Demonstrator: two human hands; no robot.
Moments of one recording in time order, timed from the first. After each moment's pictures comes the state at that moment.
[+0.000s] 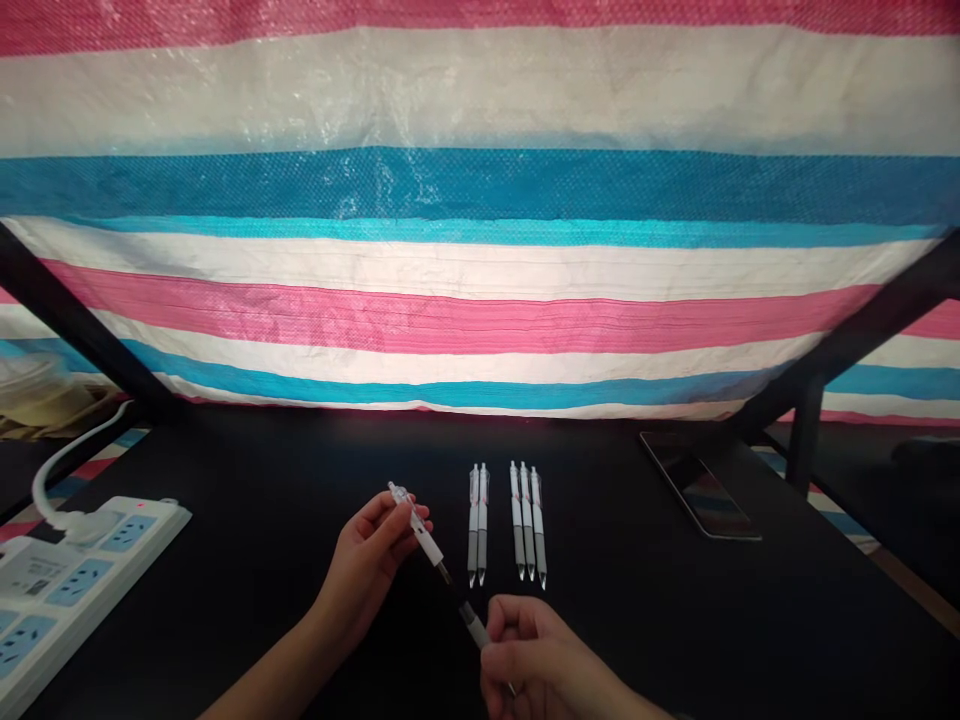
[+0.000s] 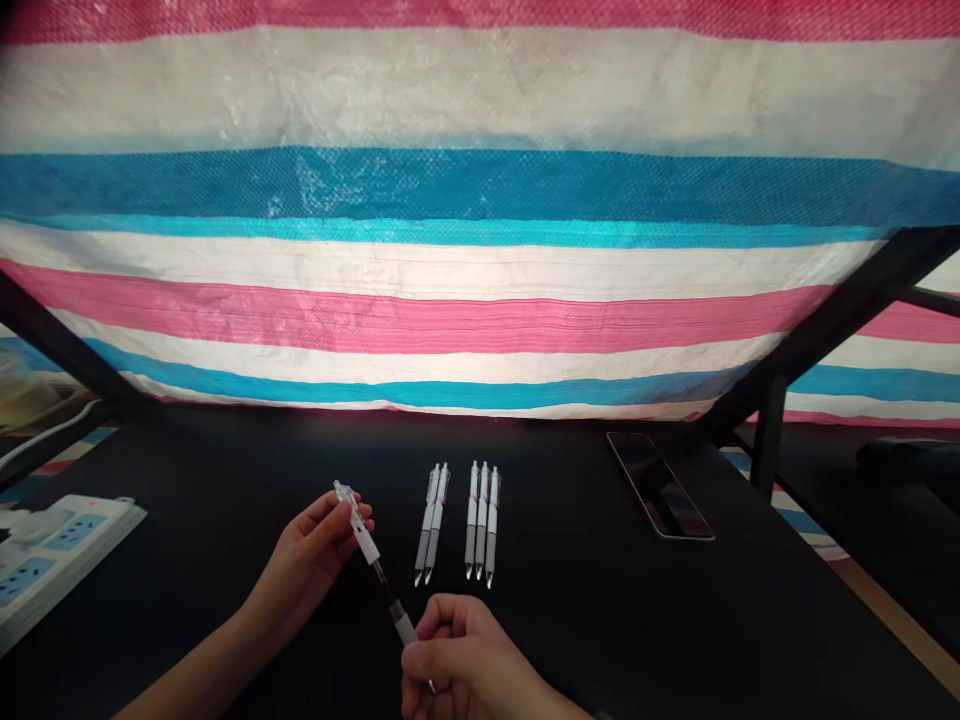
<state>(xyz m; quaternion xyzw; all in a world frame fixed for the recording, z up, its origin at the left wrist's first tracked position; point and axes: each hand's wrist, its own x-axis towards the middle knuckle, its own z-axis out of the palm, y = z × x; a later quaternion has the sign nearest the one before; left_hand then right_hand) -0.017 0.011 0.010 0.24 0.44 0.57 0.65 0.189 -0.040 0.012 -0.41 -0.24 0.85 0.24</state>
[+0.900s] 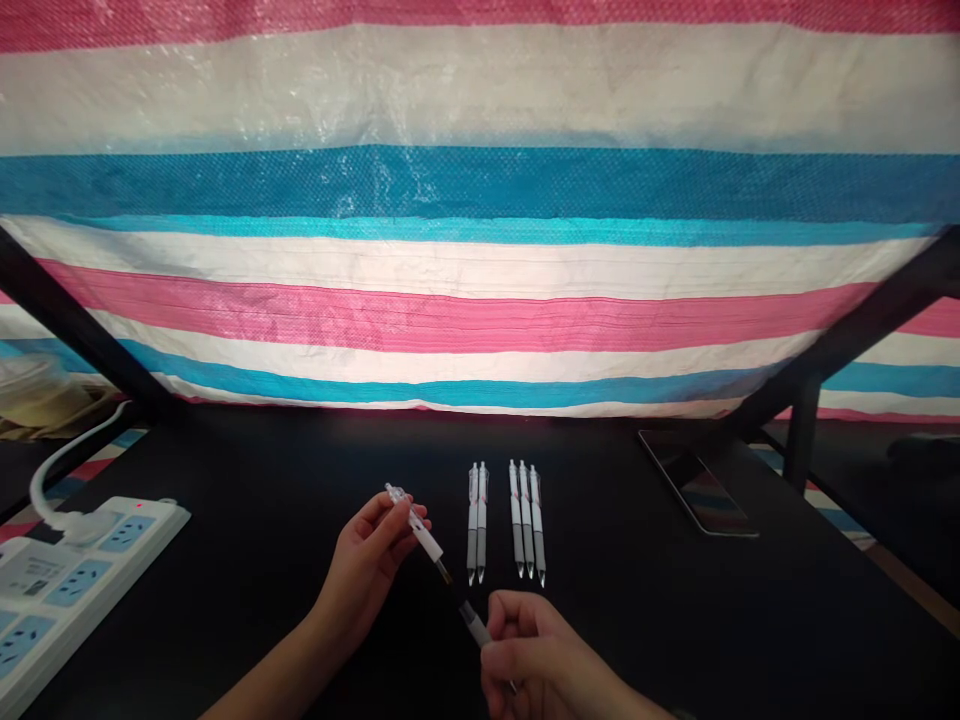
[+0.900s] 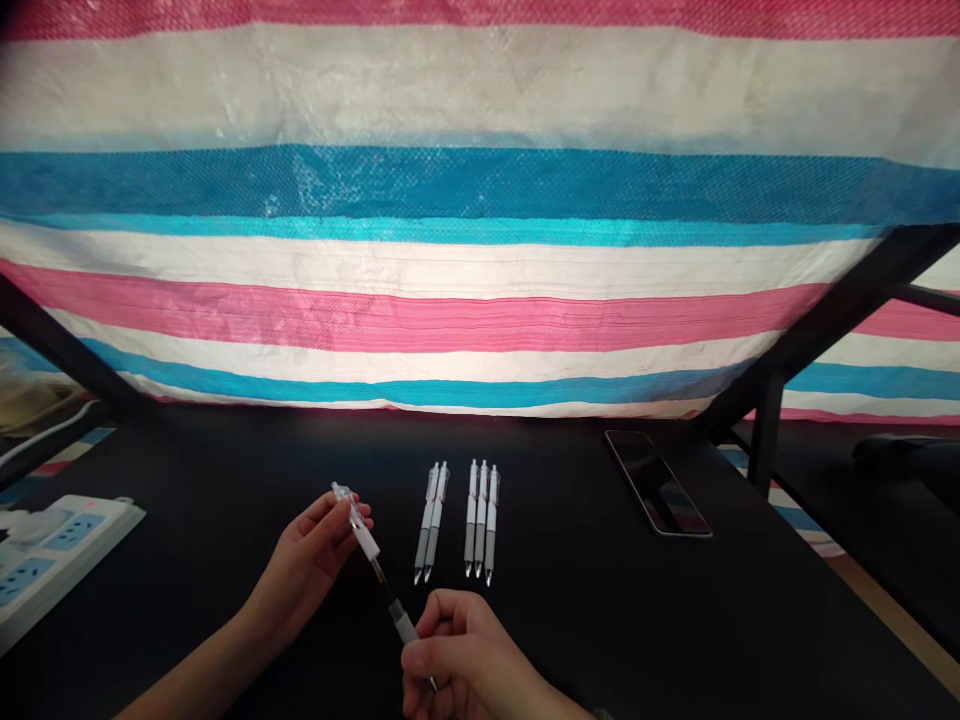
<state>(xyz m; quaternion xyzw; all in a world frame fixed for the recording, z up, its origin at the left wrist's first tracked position) -0.015 0.008 0.011 0.22 0.45 0.58 0.64 0.189 -0.040 0.009 -0.41 -0.26 0.84 0.25</state>
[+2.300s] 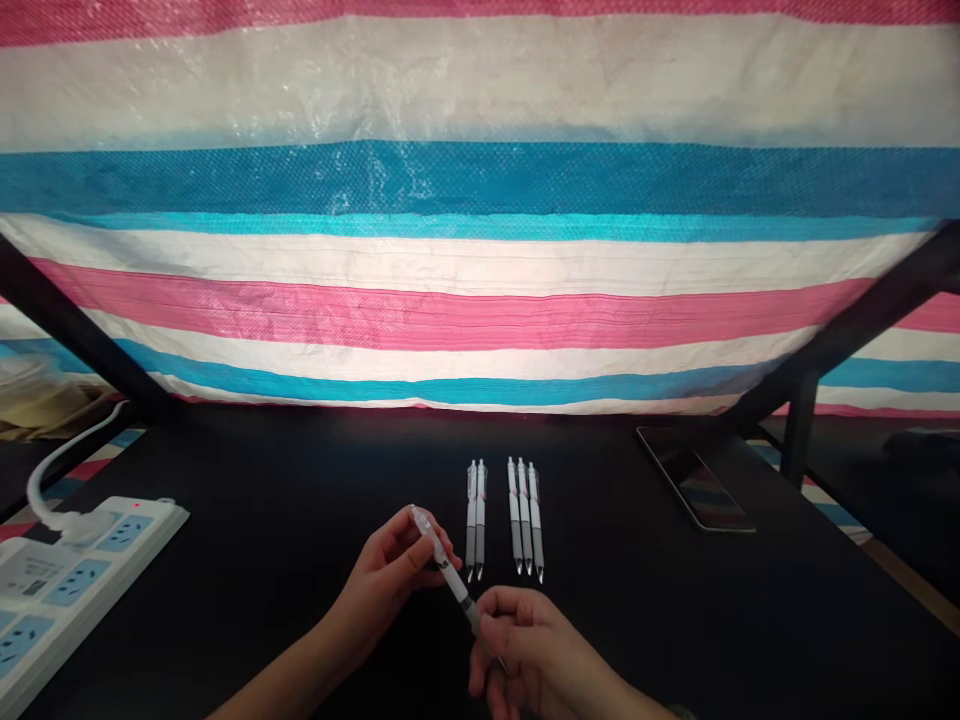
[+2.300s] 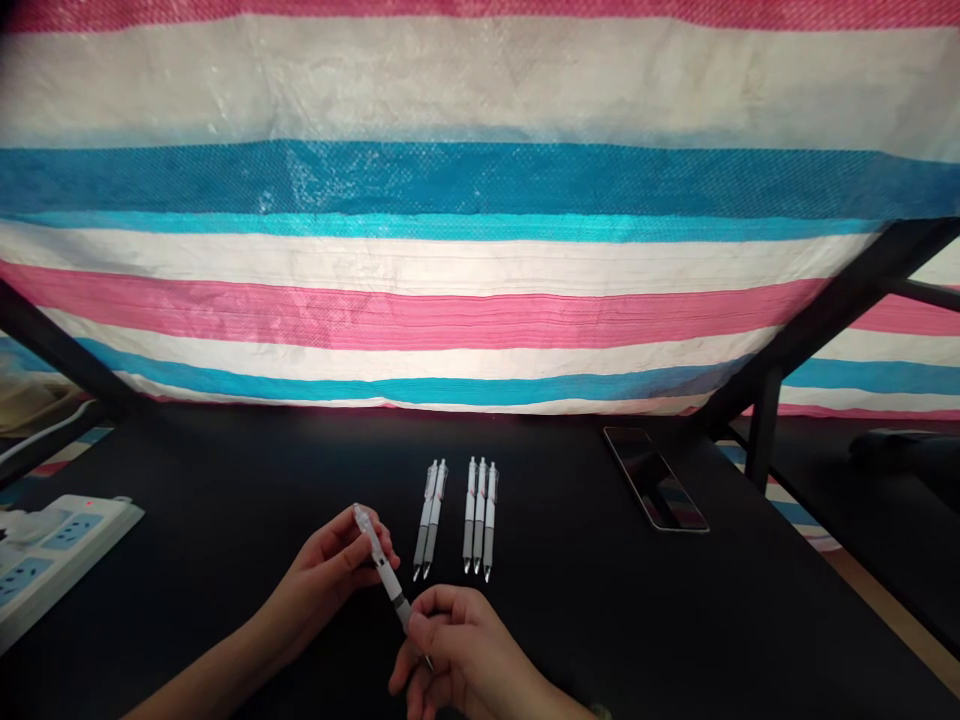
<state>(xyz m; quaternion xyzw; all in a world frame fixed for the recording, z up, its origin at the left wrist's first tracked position) -0.007 -0.005 0.006 0.36 0.36 0.48 0.72 0.187 -0.038 -0.001 -0.39 -0.29 0.84 0.24</state>
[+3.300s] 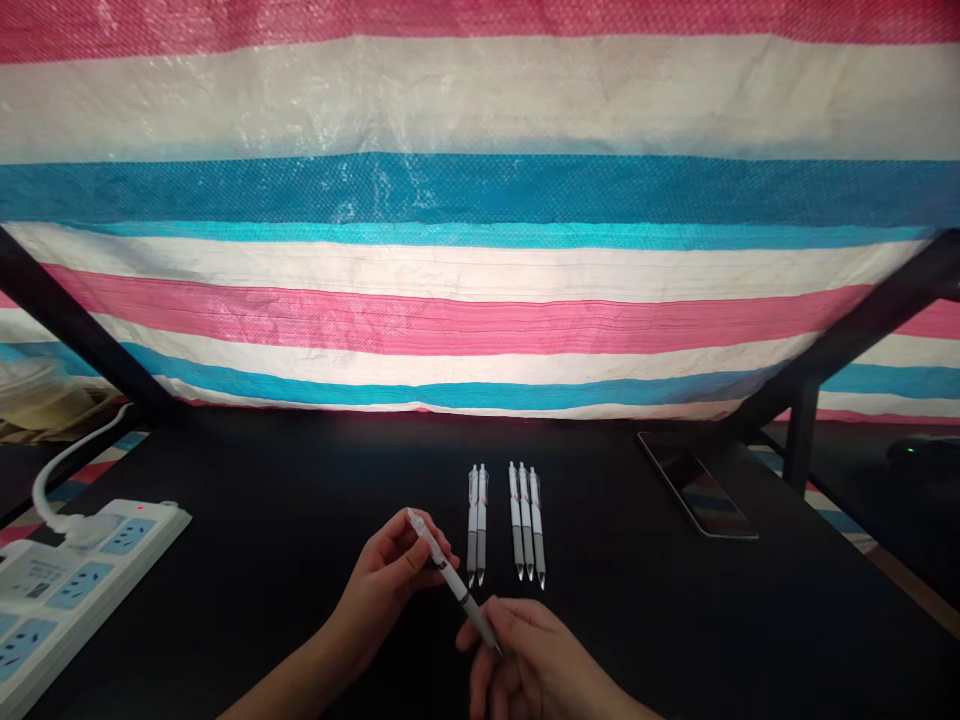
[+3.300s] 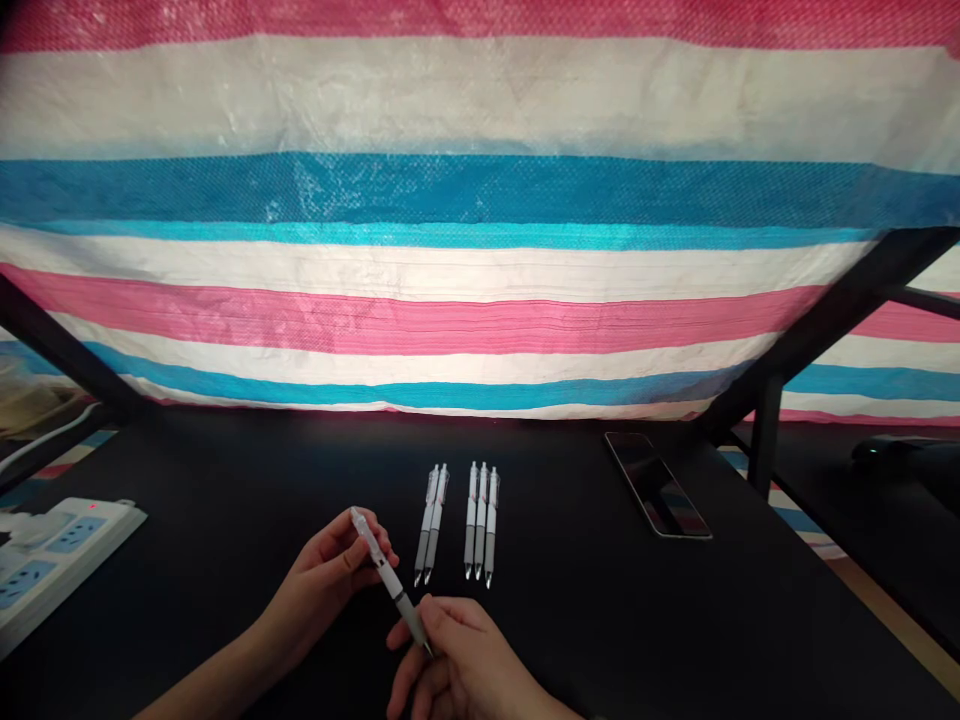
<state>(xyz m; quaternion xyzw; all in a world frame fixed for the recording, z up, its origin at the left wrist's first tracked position) -0.007 -0.003 0.001 0.33 0.36 0.50 0.72 0.185 -0.038 -0.006 -0.42 -0.31 0.82 0.22</state>
